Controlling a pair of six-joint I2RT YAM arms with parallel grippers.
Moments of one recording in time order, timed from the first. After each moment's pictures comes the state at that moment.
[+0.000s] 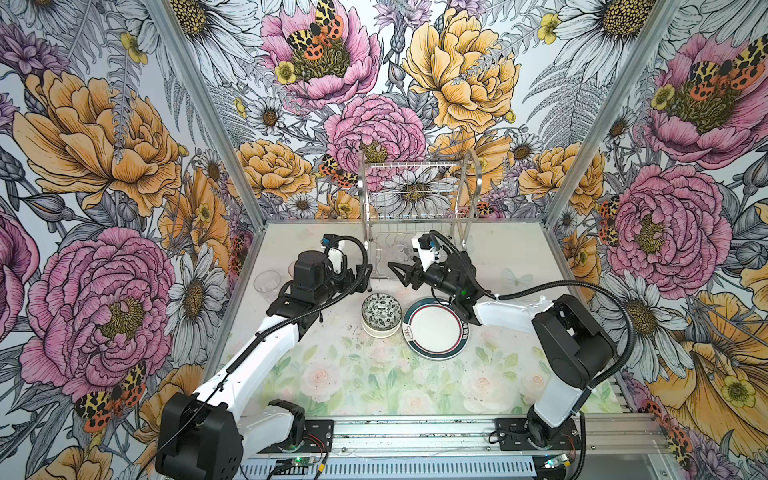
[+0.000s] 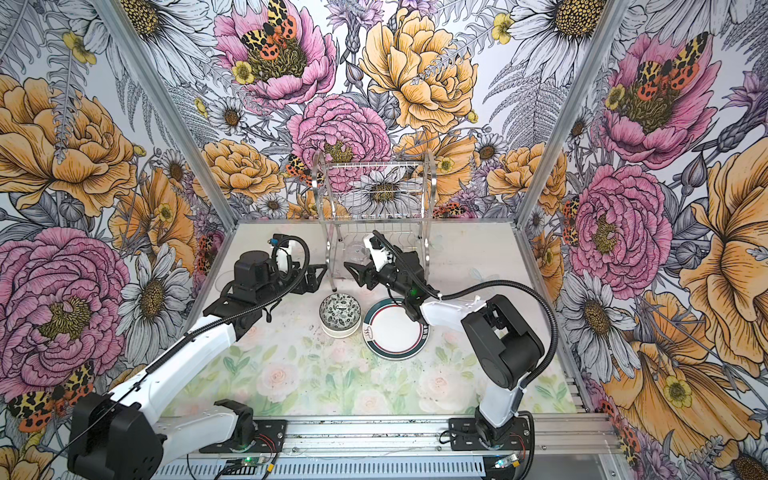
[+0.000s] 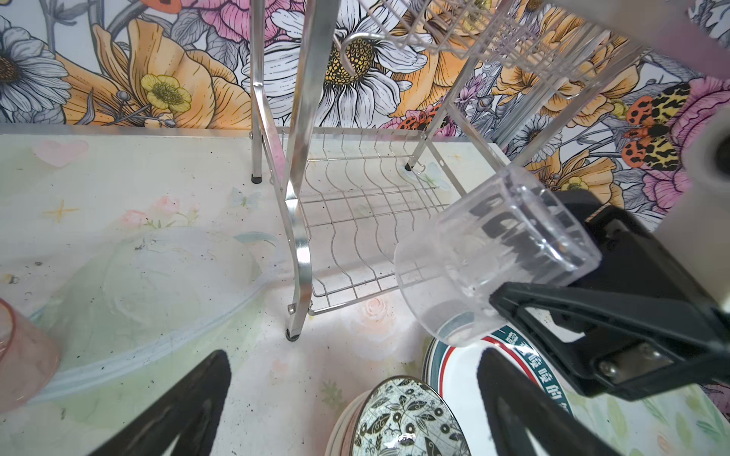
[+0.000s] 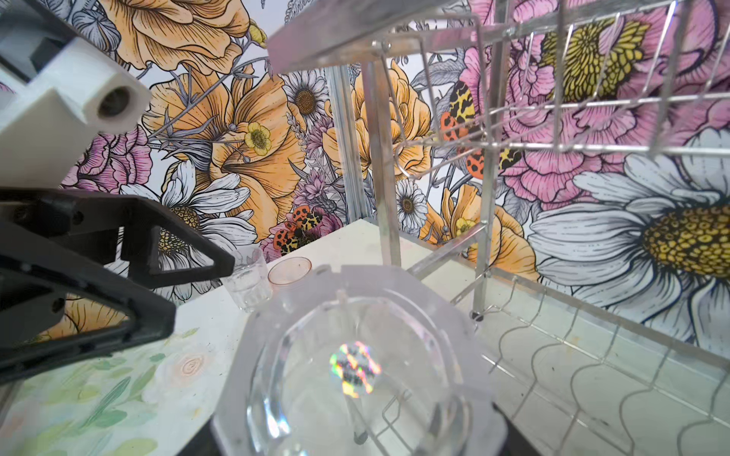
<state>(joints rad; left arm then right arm) -0.32 1.12 0.83 -0.12 0.19 -0.26 0.60 1.73 0.93 0.74 -0.34 0.16</state>
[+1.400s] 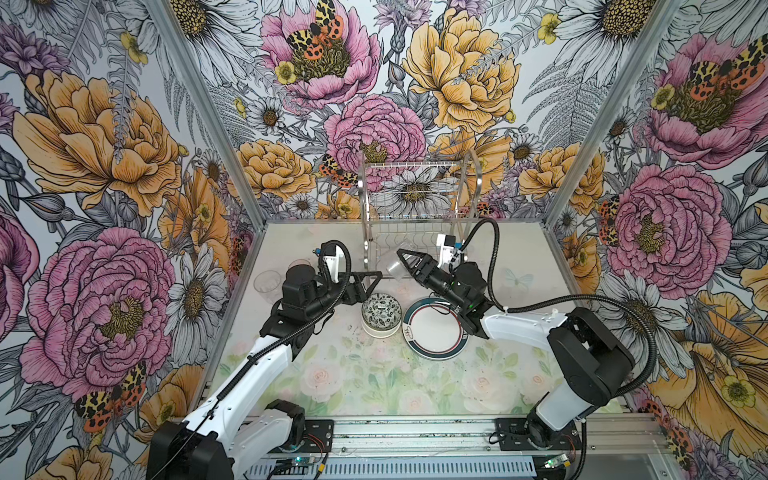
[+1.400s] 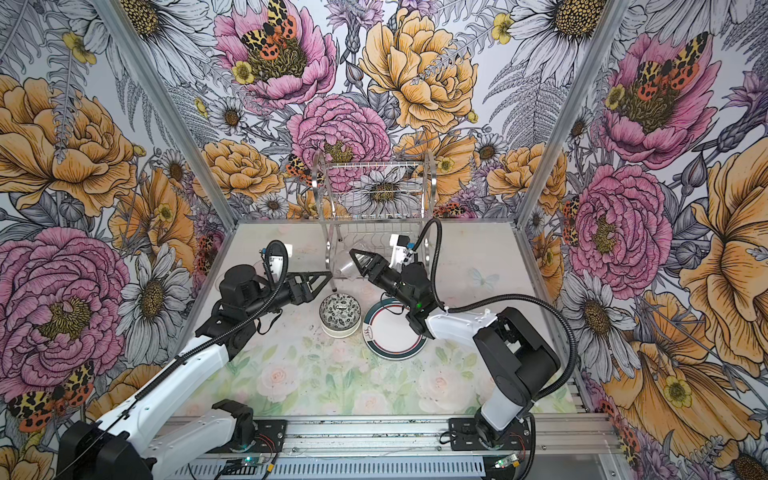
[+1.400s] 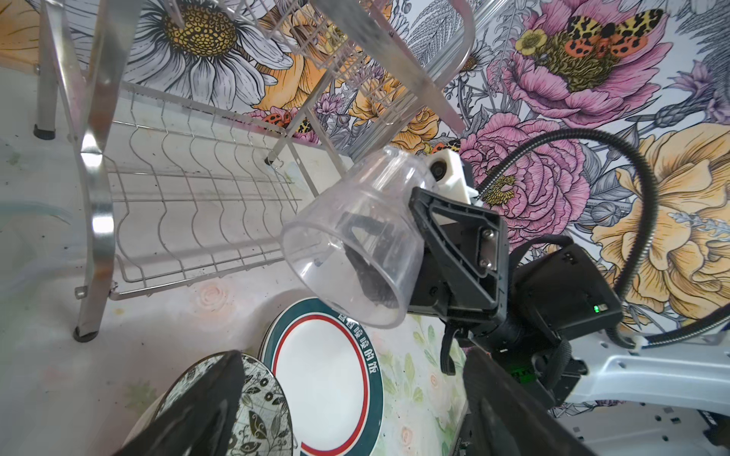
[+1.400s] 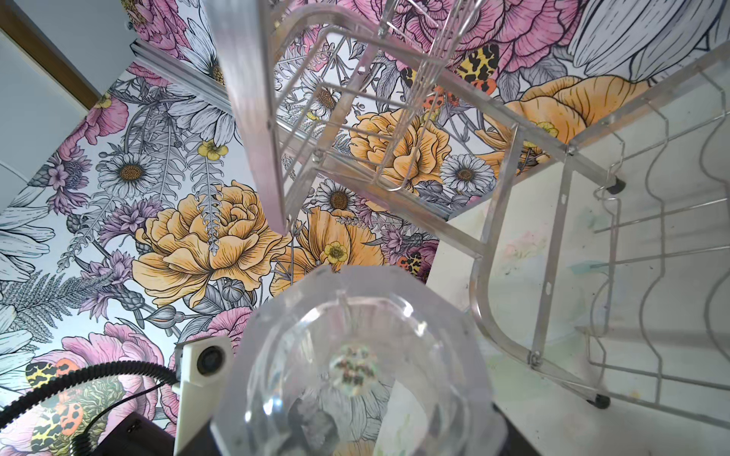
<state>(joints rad) -0.32 1.03 0.69 0.15 0.57 -0.65 0.64 1.64 0.83 0.91 -0.23 1.14</state>
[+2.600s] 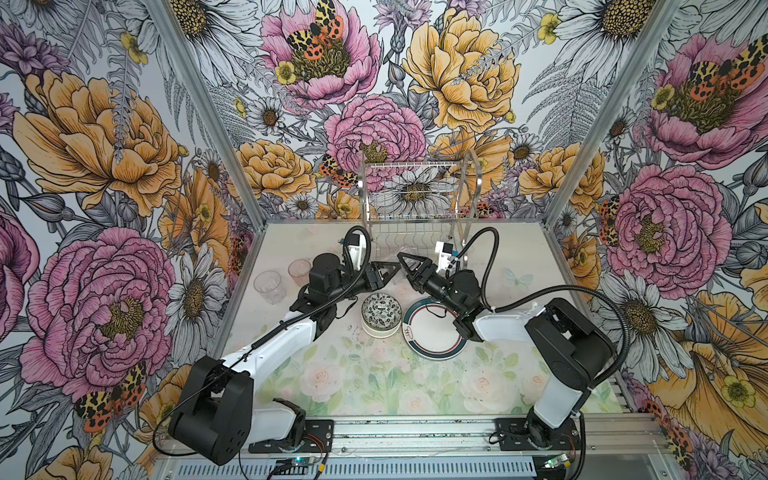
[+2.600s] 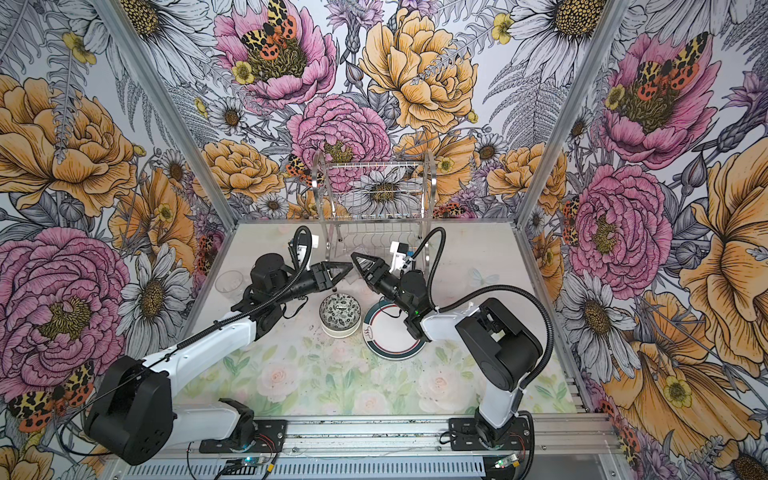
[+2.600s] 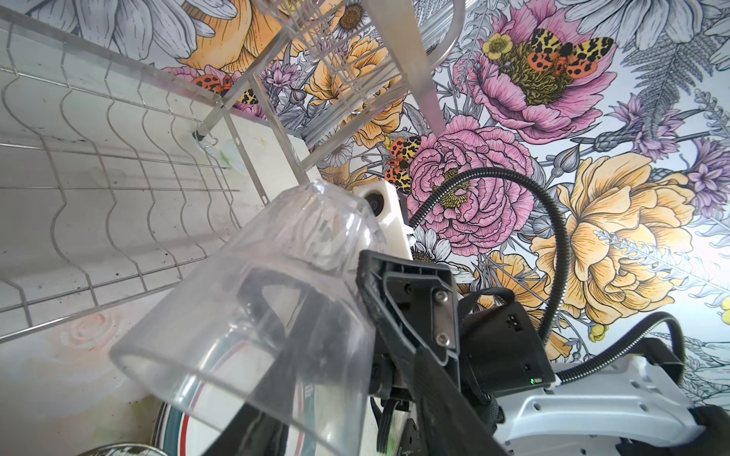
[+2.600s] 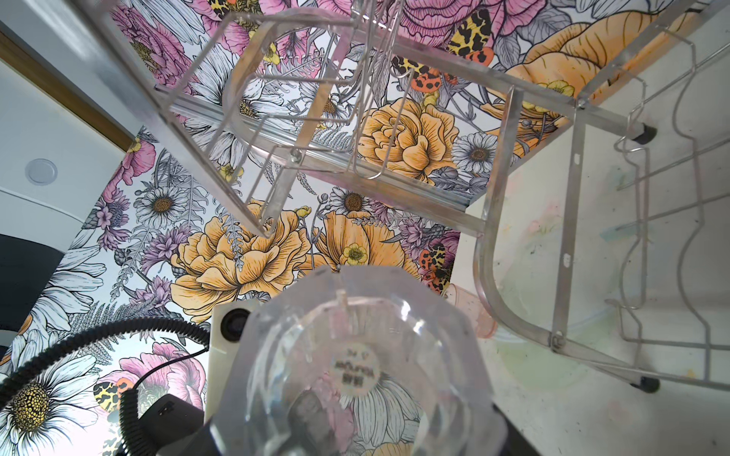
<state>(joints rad) -0.42 1.30 0.77 0.41 0.61 -0.85 0.64 1.75 0.79 1.13 -0.24 1.30</state>
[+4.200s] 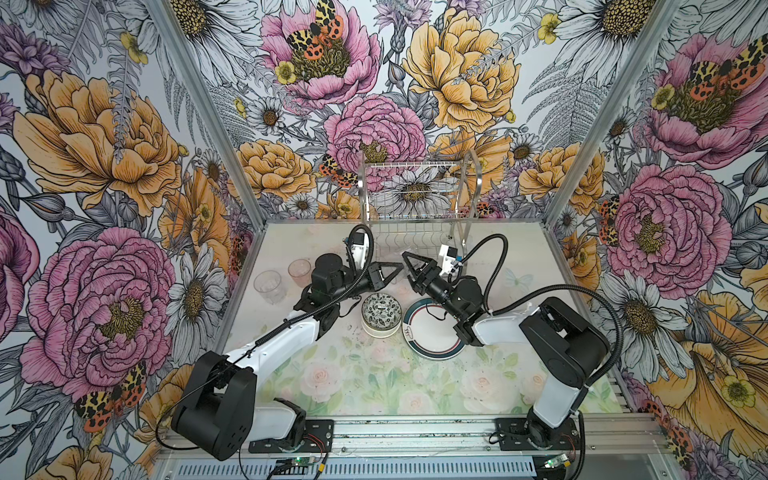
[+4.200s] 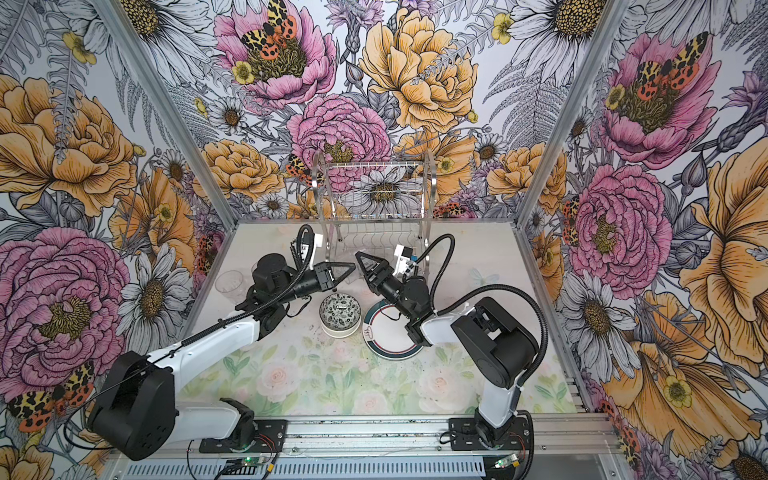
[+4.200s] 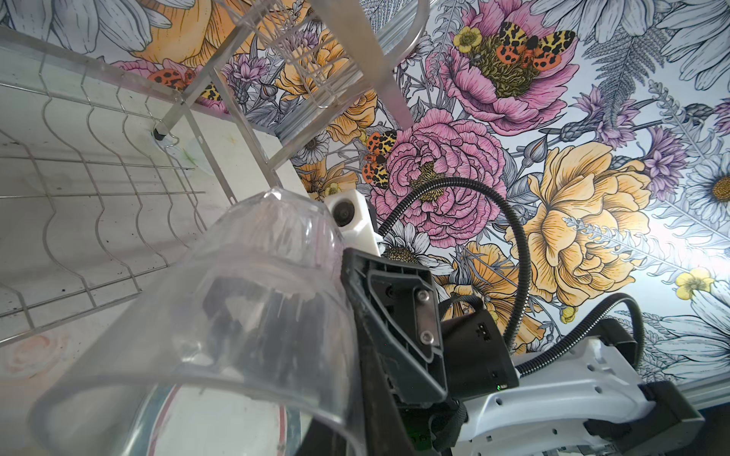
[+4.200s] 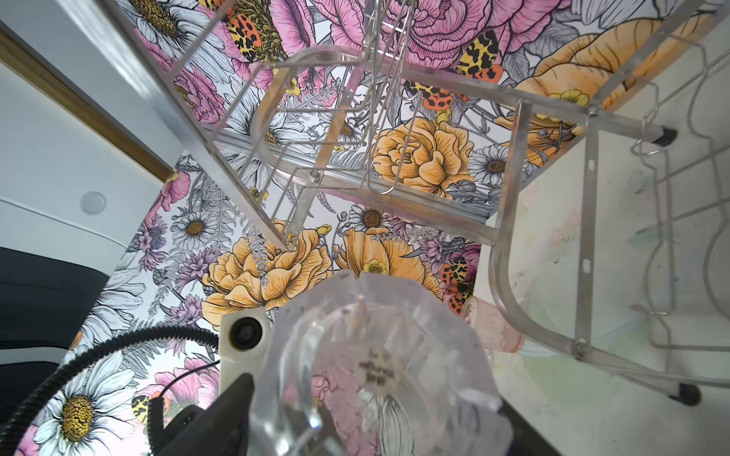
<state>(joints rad) -0.44 1.32 0.77 0.48 0.64 -0.87 0.64 1.77 0.73 1.27 -0.16 1.35</state>
